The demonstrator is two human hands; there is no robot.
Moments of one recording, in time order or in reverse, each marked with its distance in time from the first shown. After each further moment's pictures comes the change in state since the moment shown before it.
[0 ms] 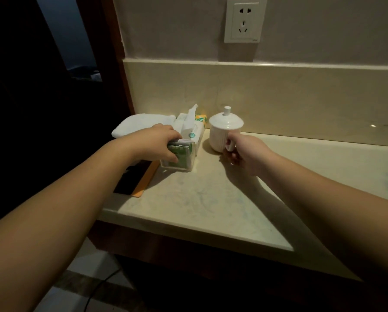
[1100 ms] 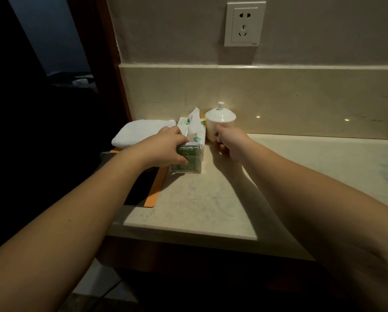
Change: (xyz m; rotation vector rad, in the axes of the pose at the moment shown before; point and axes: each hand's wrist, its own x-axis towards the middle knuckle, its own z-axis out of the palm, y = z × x) left_hand 0.011 -0.016 0.010 -0.093 0.054 0.077; right_hand 0.031 -0.019 0.052 -0.121 0.163 0.024
